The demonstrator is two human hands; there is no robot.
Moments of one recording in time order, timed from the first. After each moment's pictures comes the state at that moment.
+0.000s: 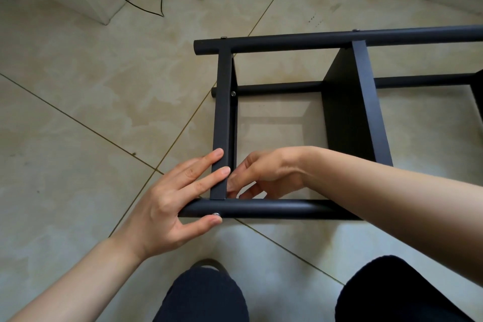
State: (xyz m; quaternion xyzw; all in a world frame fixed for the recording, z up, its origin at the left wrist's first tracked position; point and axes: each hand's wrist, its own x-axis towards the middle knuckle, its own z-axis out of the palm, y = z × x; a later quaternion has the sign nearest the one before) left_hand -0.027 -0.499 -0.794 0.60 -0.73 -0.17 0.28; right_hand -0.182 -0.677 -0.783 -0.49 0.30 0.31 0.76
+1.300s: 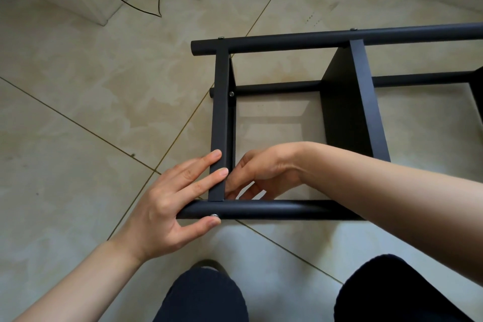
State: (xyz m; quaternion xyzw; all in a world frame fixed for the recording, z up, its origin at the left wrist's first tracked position) left_hand -0.028 -0.499 -0.795 0.60 -0.73 -0.16 0.29; right_hand -0.175 -0.680 -0.779 -0.49 0.30 0.33 0.74
